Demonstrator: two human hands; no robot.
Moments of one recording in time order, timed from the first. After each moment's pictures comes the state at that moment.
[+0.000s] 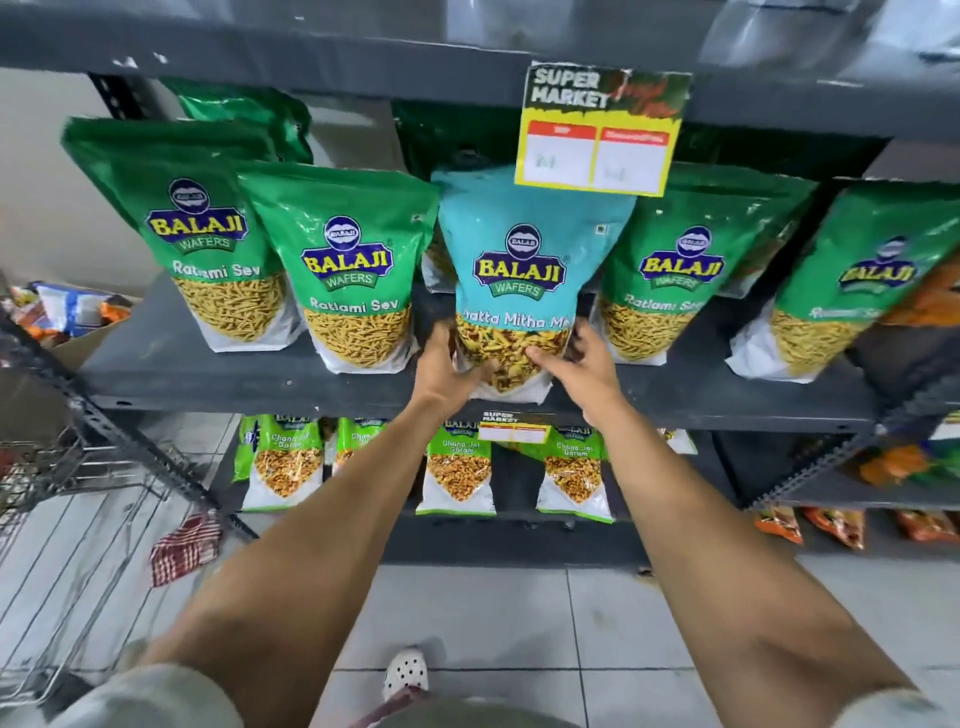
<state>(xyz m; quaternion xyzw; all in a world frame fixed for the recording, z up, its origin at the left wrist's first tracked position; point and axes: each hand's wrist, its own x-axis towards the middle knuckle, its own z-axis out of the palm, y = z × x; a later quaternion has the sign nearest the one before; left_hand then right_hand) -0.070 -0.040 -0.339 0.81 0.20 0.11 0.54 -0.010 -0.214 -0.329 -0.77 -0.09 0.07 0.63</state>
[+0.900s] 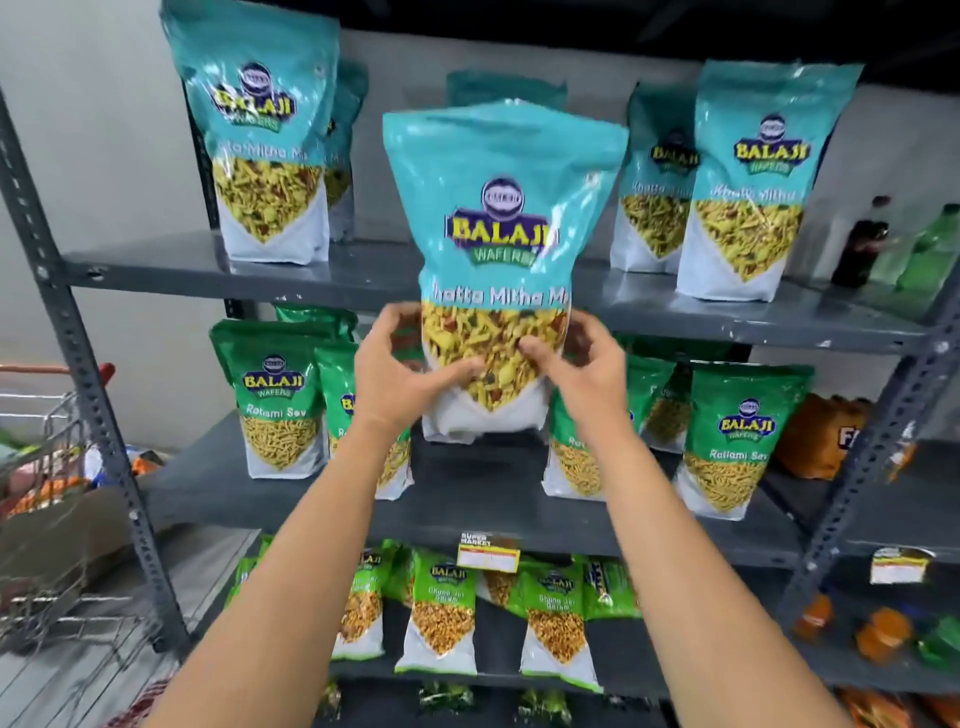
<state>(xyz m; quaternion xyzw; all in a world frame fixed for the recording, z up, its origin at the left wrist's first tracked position) -0.194 -0.063 -0.125 0.73 -0.02 0.44 0.52 -0.119 -0.246 -0.111 -0.64 -0.27 -0.14 0.70</state>
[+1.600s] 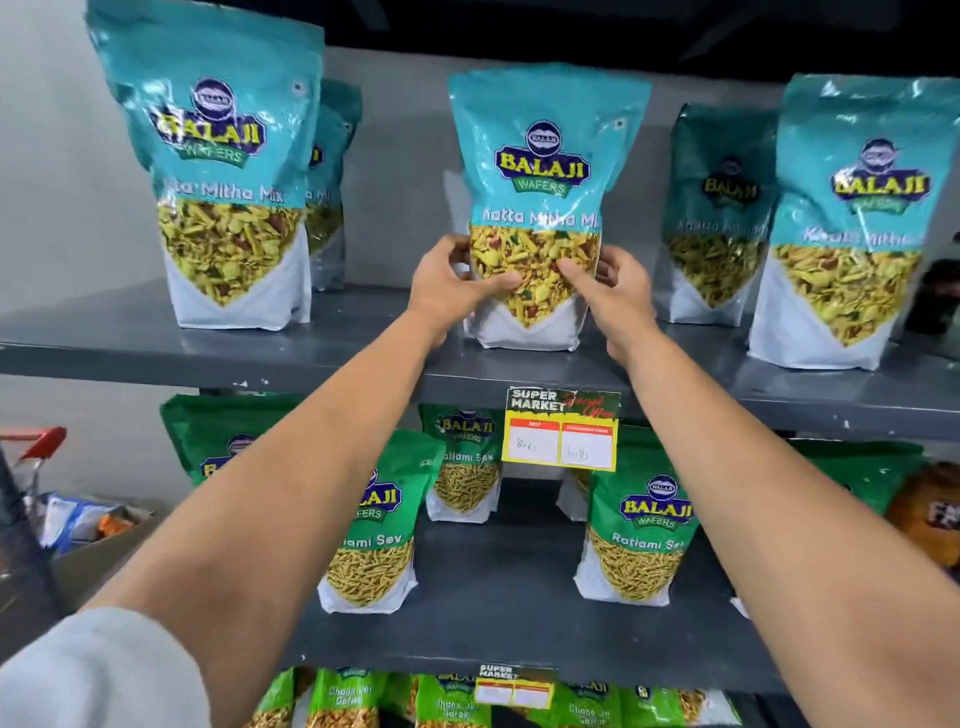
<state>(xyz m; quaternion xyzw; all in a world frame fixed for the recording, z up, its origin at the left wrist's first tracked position) 0.026 0.012 -0.014 0.75 -0.01 0.37 0.55 0.082 -0.175 -0.012 -0.67 -0.25 -0.18 0.68</state>
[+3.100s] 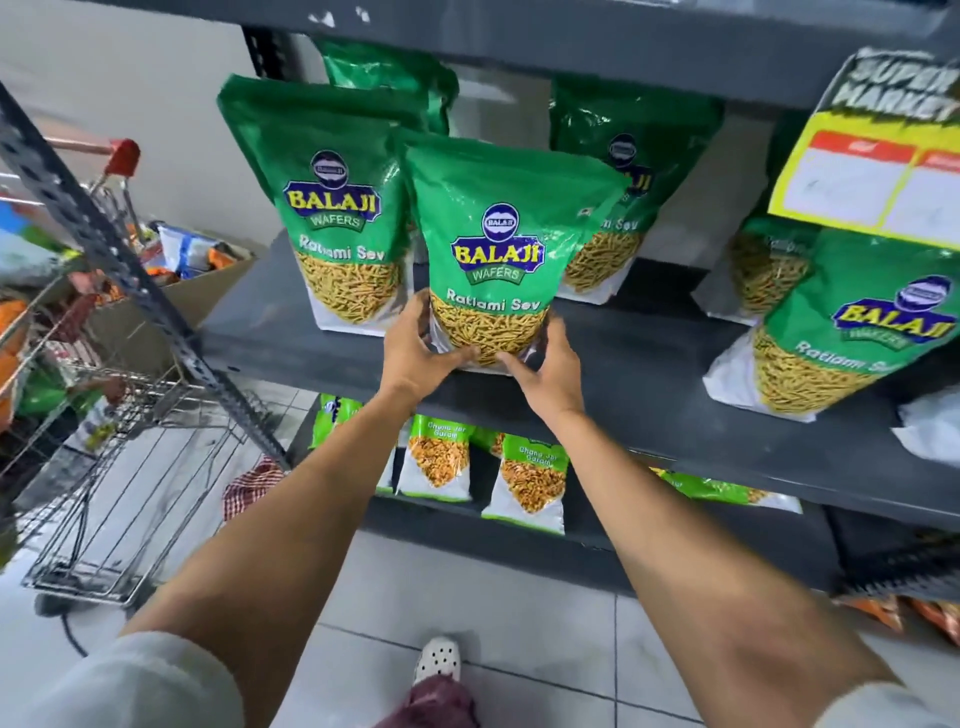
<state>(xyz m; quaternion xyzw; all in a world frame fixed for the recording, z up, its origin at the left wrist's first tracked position) -0.090 0.124 -0.372 0.80 0.24 0.23 0.50 -0.011 -0.042 -0.373 -0.81 -0.23 0.02 0.53</state>
